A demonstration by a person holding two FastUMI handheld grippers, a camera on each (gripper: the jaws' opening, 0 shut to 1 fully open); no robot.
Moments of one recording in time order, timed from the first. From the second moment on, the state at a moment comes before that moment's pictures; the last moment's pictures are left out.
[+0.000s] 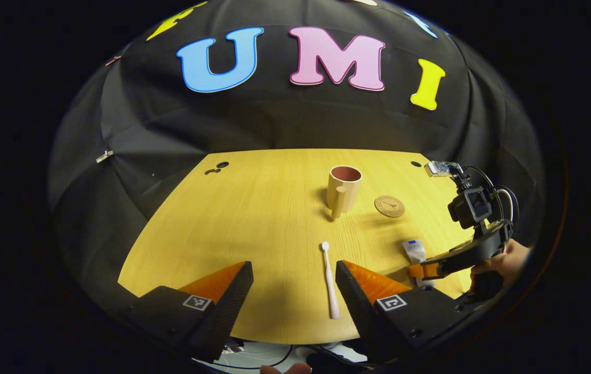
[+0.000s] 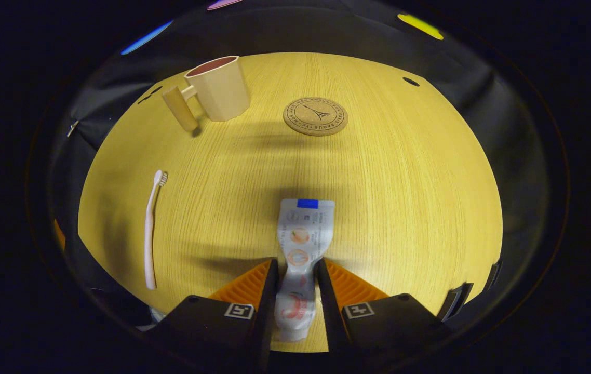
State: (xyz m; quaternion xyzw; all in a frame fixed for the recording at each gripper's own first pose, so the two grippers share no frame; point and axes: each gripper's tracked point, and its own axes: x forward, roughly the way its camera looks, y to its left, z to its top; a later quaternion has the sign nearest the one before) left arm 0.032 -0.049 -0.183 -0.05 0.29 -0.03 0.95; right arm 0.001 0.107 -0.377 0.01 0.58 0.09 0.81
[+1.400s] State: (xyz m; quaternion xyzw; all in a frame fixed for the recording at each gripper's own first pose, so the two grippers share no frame) left arm 0.098 -0.117 -0.317 -0.02 0.47 -0.07 0.88; right arm 0.043 0.016 -0.241 0.23 0.39 0.13 0.88
